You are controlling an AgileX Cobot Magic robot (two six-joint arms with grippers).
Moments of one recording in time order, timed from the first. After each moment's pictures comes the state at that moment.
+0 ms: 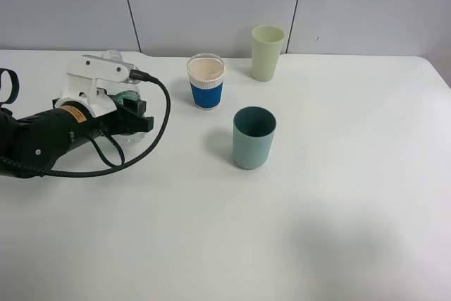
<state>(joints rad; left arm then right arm) -0.51 1.76 -0.45 -0.41 -0.85 0.22 -0.08 0.00 -0.50 -0.03 1.05 -0.03</state>
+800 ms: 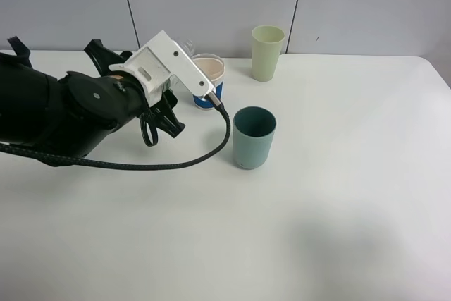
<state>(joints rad) -0.85 1.69 -0.73 -1.34 -0.82 1.62 -0.08 0.00 -0.50 -0.03 1.05 -0.03</state>
